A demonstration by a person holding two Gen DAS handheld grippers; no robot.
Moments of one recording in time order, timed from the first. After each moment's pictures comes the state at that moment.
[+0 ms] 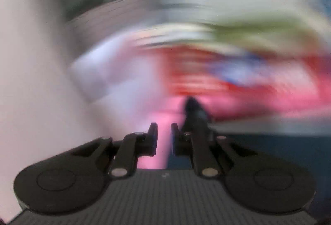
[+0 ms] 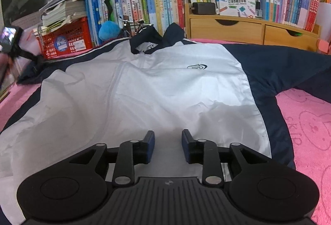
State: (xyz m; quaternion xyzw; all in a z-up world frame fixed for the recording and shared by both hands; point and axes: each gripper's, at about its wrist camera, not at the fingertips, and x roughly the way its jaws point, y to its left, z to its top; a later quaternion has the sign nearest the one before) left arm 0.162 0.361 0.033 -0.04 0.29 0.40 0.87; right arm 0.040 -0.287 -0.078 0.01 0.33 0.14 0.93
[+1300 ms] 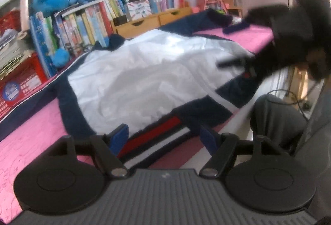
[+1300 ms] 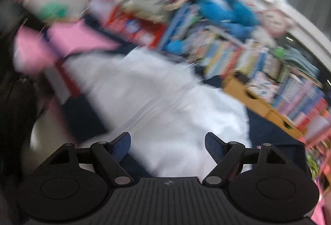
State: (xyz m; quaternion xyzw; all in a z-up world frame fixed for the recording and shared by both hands) left arm -0.164 0.036 -0.036 0.18 0.25 -0.24 0.92; right arm -0.160 -0.230 -0.051 -0.23 0.18 0.17 0.94
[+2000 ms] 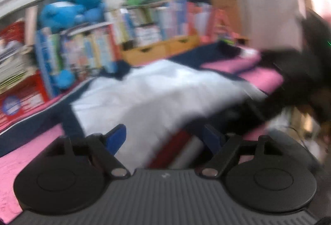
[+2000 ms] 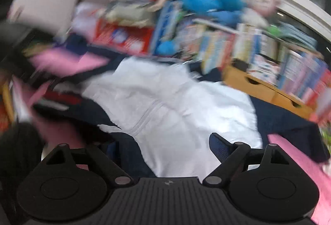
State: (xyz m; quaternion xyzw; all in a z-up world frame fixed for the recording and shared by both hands) left arm -0.144 0.031 -0.007 0.15 0.19 -0.26 0.94; right arm -0.137 -0.228 -0.042 -0.14 0.20 0.17 0.95
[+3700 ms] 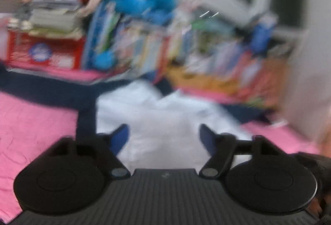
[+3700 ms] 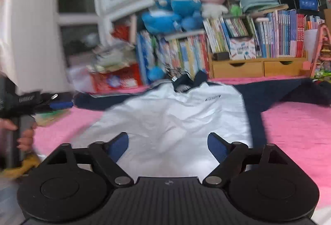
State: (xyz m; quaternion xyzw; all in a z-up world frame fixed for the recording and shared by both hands) left arm -0.084 0.058 -0.007 -0.08 0.21 -0.13 0.97; right arm -0.154 -0.292 -0.043 0.03 0.21 0.19 0.96
